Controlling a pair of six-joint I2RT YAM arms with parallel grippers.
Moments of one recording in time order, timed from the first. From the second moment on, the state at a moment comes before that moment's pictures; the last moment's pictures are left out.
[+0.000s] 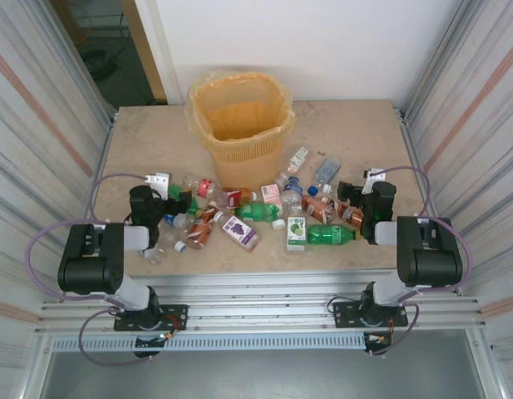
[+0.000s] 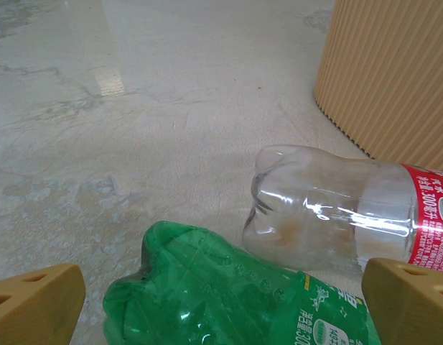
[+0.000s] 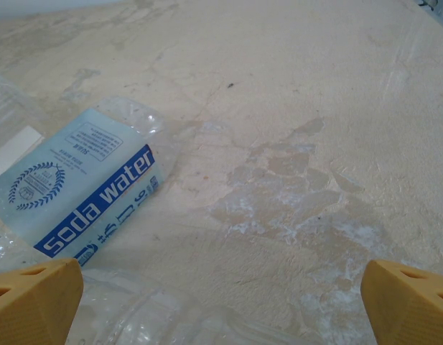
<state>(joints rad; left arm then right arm) 0.01 1.51 0.40 0.68 0.18 0.08 -0.05 1.53 0.40 0.72 -0.04 0.10</state>
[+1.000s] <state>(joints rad) 0.03 1.17 0.53 0.30 0.06 -0.04 -0.06 1.38 0.49 0.47 0.02 0.10</state>
